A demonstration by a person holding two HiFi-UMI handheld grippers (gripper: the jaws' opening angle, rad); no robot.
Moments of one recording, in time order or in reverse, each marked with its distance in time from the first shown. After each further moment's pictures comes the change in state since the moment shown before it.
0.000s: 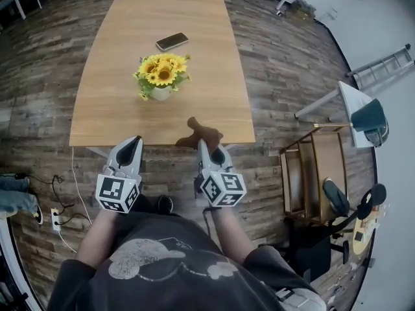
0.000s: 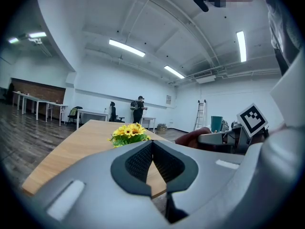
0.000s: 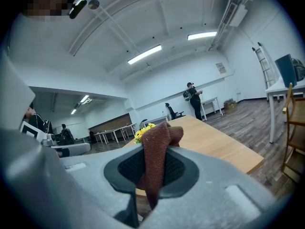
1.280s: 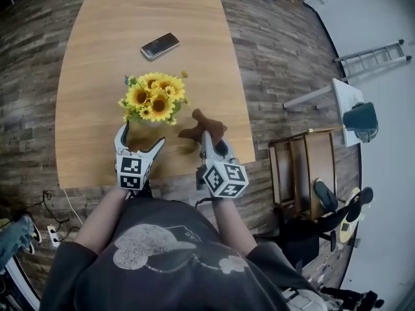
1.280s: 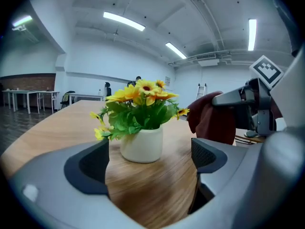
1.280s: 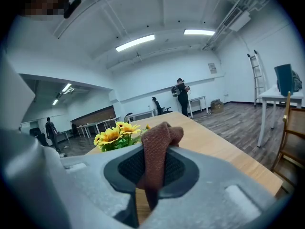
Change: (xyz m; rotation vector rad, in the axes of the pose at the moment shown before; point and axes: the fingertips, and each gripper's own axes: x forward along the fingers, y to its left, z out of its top) left arm 0.184 0.082 -0.092 0.006 0.235 -0.049; right arm 0.130 -0.063 0.015 -0.018 0.079 -0.193
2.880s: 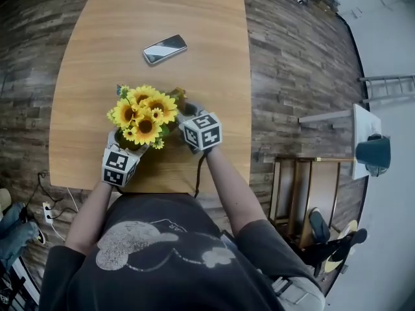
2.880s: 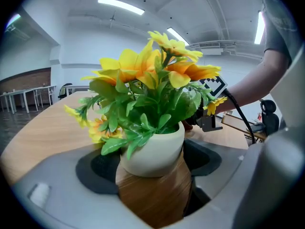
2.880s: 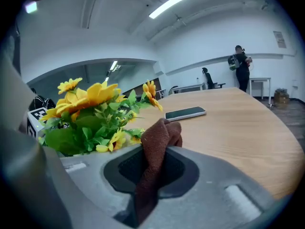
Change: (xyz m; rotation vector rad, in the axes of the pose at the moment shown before) left arm 0.051 0.021 -0.013 0.004 0.164 -0.008; right arm 0.205 0.040 -0.051 -0.277 0.358 0.595
